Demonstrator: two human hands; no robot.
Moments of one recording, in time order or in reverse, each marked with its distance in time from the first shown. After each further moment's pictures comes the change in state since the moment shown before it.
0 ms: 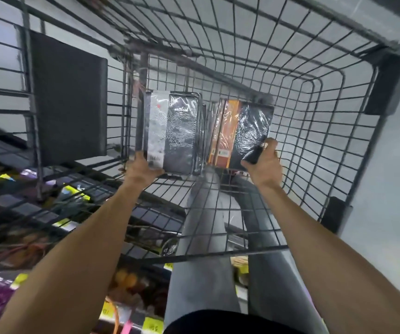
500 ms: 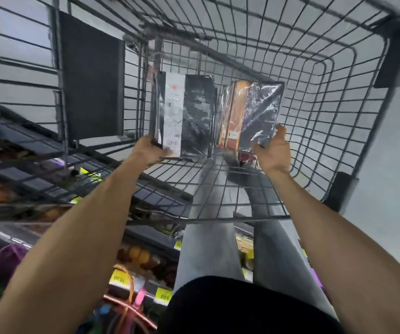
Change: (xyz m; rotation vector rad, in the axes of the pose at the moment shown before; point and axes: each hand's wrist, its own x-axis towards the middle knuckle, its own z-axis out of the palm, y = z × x) left_hand -0.032 0.002 -0.026 -0.309 -0.103 -0.013; right_hand -0.020 0.002 -0.003 0.119 0.016 -0.043
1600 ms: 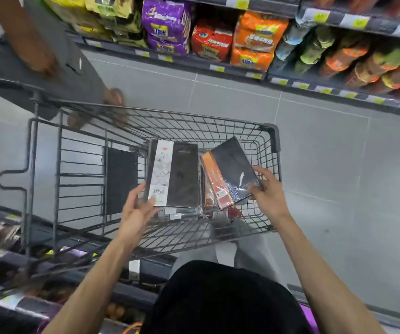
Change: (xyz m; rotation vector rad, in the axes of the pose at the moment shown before) left_hand -0.181 0.011 -0.065 -0.684 -0.072 0.518; right_hand -0.124 -0.052 -0.164 0.661 0.025 -0.139
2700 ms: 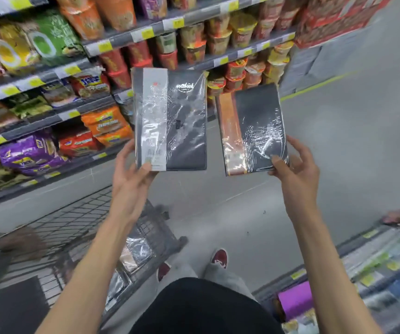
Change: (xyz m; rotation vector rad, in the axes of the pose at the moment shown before) left_hand -0.181 0.076 0.412 0.014 -0.762 0.426; right_hand -0.194 0.044 -0.364 0.682 0.863 -0.375
